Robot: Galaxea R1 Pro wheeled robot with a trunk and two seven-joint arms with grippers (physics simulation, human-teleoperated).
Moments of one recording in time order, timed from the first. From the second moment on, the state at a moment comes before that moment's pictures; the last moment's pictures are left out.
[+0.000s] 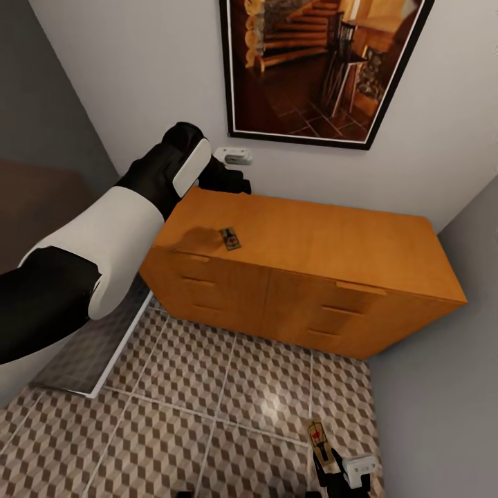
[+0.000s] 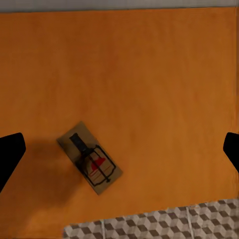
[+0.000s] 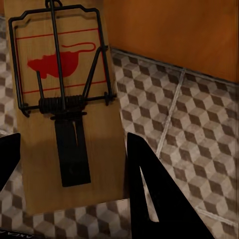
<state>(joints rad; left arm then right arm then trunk) -1.74 -0.17 -0.38 -0.53 0.42 1.01 0.02 -0.41 -0.03 0.16 -0.02 -0.08 -0.87 0.09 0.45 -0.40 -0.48</state>
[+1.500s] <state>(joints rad) -1.73 -0.17 -0.39 -0.53 0.42 1.01 0.03 -0.41 -0.03 0.16 -0.02 -0.08 -0.87 0.09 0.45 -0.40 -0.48</state>
